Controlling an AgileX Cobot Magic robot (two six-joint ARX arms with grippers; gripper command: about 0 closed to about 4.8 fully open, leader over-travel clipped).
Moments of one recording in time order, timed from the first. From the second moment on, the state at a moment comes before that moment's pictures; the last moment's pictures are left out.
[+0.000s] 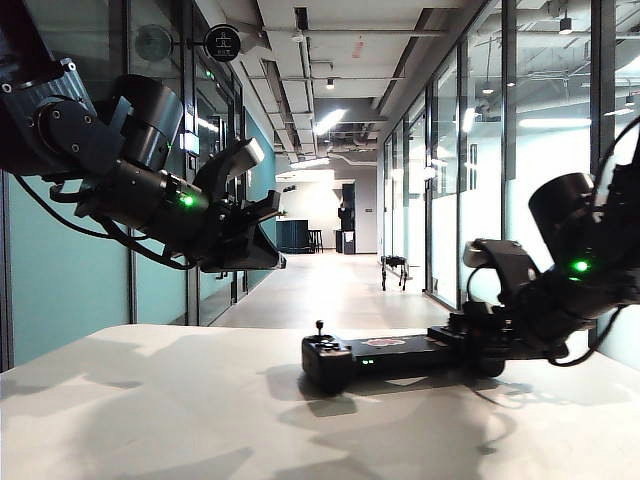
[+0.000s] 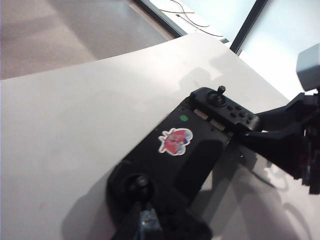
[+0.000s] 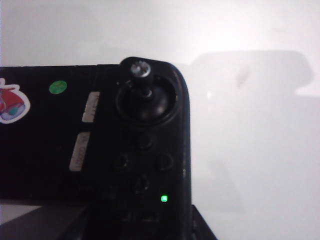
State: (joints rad) left arm -0.39 1.89 0.93 0.57 0.38 -0.08; right arm 0.20 2.13 0.91 0.65 -0.16 -0.01
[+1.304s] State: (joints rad) left arm -0.33 2.23 1.37 0.38 0.52 0.05; right arm 0.26 2.13 0.91 0.68 0.13 0.15
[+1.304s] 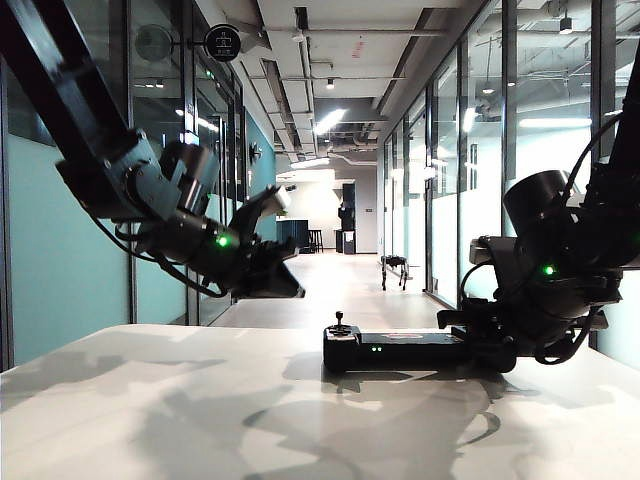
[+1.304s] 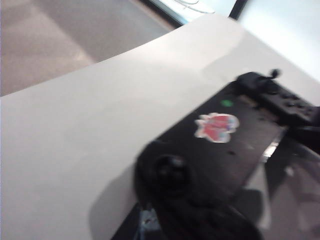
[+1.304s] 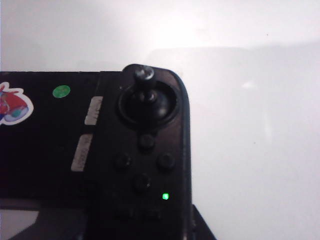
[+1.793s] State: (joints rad) left arm -0.32 2.42 1.70 0.18 0.63 0.15; right arm 0.27 2.13 0.91 0.68 0.14 0.16
